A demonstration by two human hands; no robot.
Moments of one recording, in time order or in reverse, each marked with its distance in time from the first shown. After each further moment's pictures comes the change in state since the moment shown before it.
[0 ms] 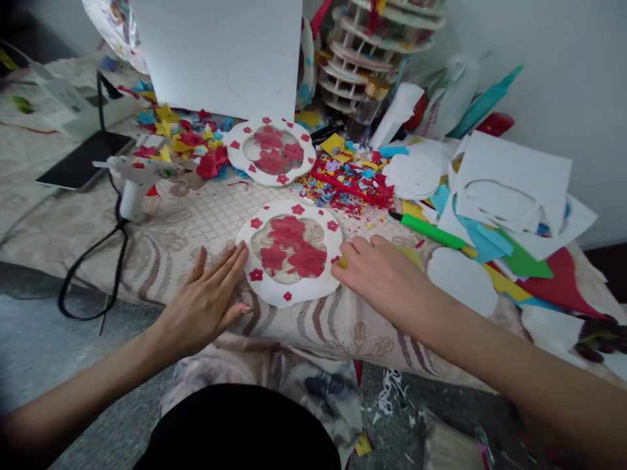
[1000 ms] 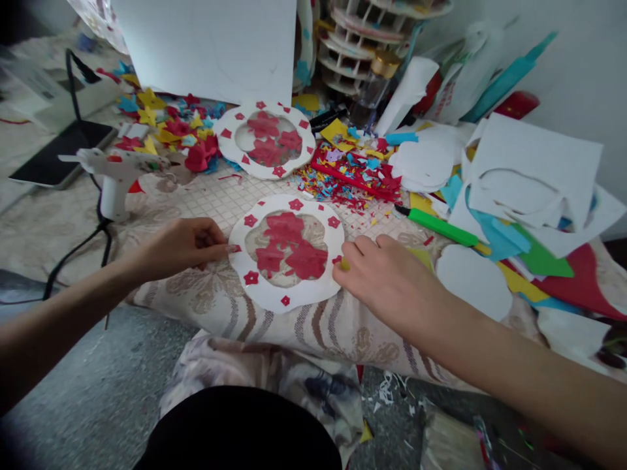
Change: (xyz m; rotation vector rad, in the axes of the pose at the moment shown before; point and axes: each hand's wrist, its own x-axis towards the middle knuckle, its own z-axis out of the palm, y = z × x) left_hand 0.064 -0.063 -0.030 -0.494 -0.212 -0.388; right_hand 0.003 0.004 0.002 0.015 0.011 -0.015
